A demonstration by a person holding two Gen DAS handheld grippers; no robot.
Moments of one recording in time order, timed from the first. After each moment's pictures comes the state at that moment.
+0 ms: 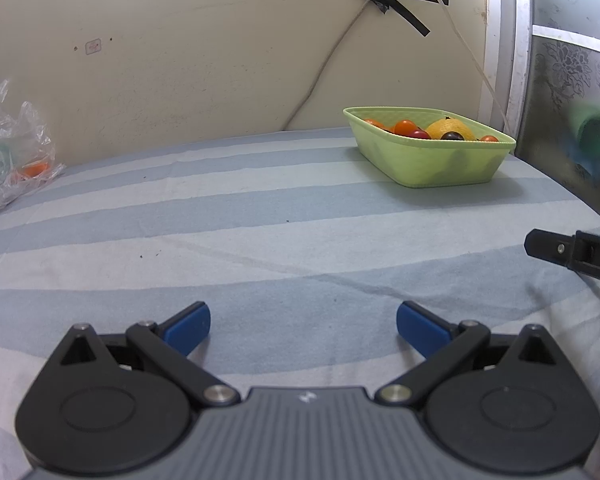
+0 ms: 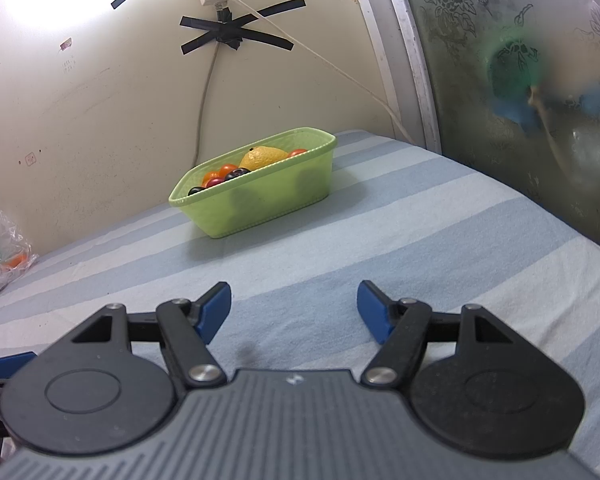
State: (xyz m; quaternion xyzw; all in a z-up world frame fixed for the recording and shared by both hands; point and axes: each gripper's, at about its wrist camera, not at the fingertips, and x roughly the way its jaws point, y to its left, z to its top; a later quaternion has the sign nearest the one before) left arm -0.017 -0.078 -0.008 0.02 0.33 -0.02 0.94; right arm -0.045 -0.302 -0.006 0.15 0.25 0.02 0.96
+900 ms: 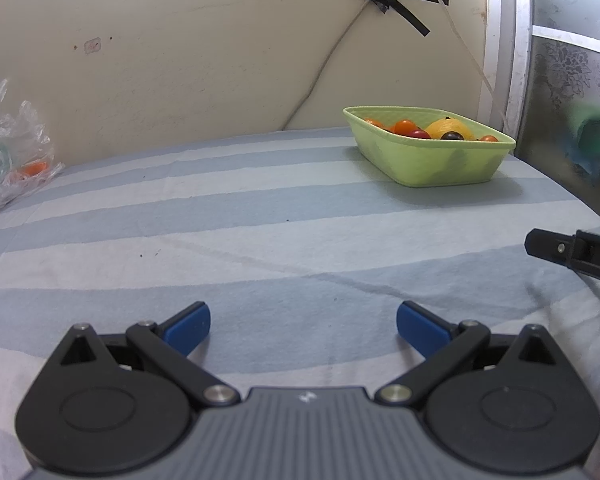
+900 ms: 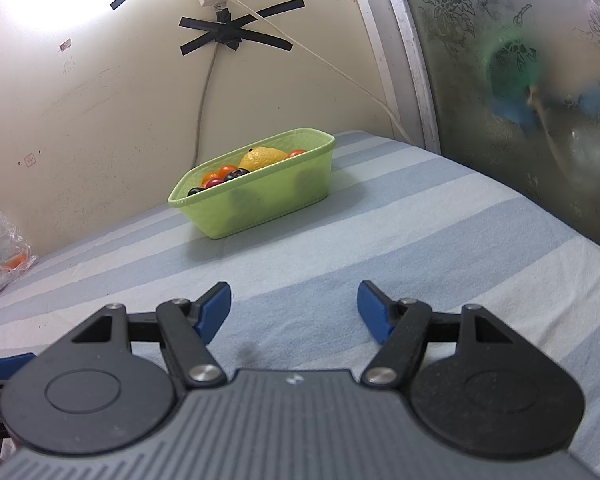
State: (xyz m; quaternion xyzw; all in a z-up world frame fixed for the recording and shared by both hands) left arm -0.017 -0.080 -0.008 0.02 0.33 -0.02 0.94; right arm -0.045 -0.301 -0.006 0.15 0.25 0.02 0.96
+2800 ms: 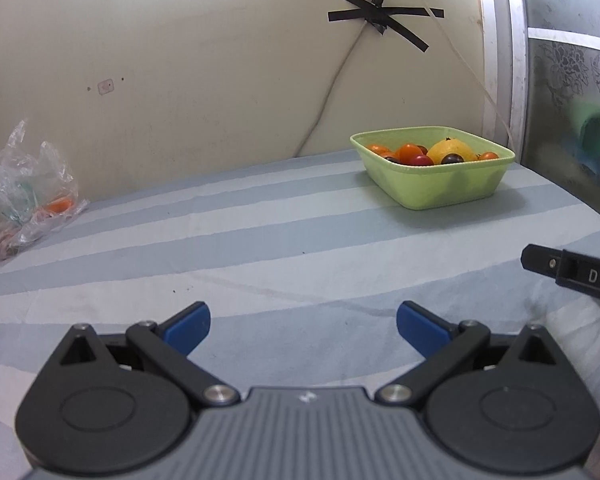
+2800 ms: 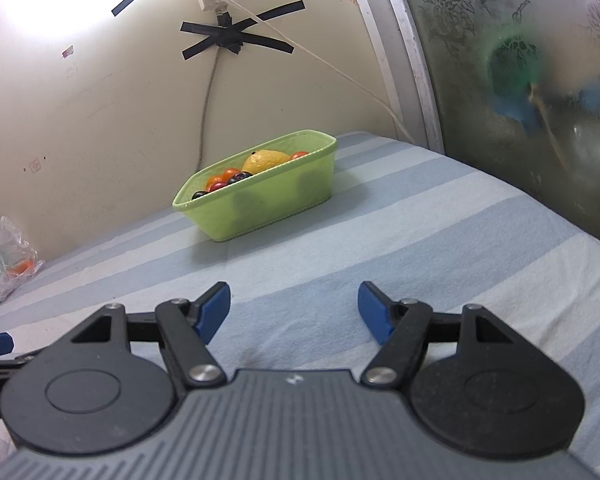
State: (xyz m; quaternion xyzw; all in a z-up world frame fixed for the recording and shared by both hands) left arm -0.030 -0.085 0.019 0.07 0.31 0.00 0.95; right arm -0.046 -0.304 -0.006 0.16 0.25 0.03 0.96
